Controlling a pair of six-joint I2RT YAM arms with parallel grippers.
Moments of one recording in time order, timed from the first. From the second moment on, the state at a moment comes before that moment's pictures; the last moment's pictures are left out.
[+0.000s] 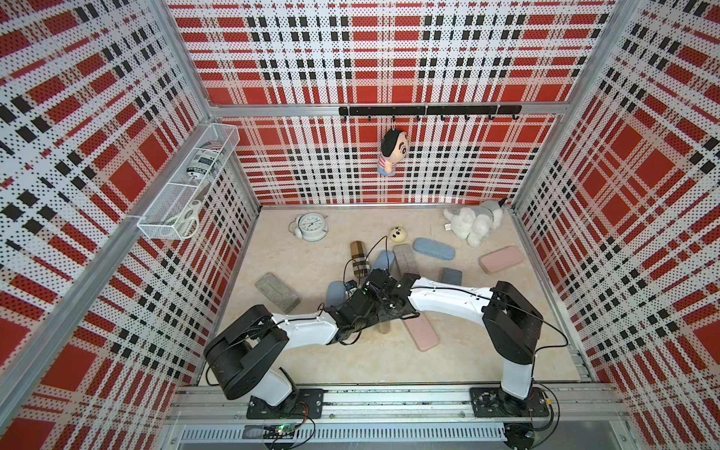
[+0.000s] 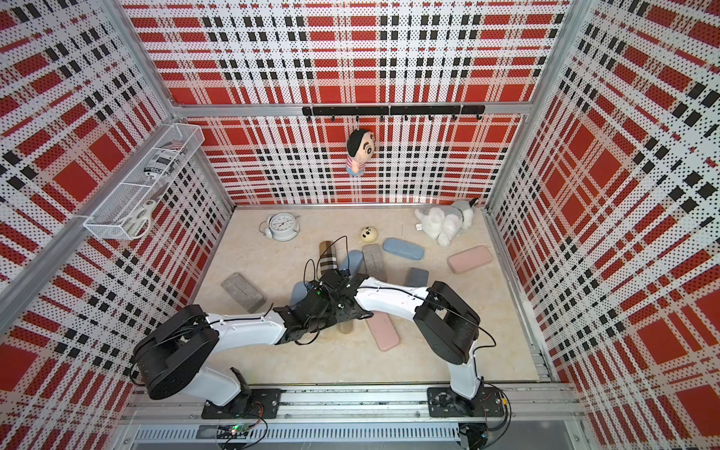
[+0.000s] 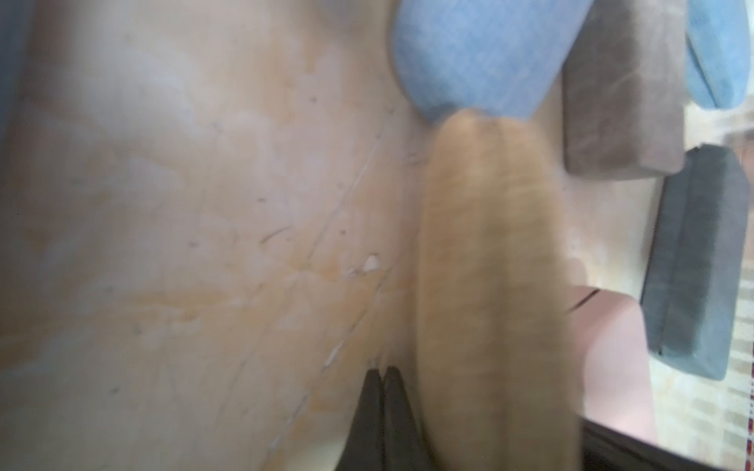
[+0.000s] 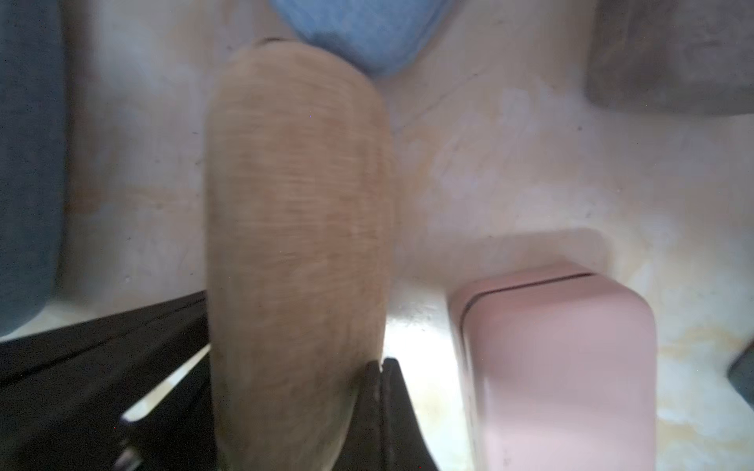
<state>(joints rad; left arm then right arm) -0.81 1.52 0.58 0.03 -0.12 -1.06 1.00 1.90 1.36 -0.74 0.13 0.72</state>
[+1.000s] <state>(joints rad) -0.73 1.14 0.45 0.05 -0.16 -1.08 1.04 1.82 1.27 -0.62 0.16 0.80</state>
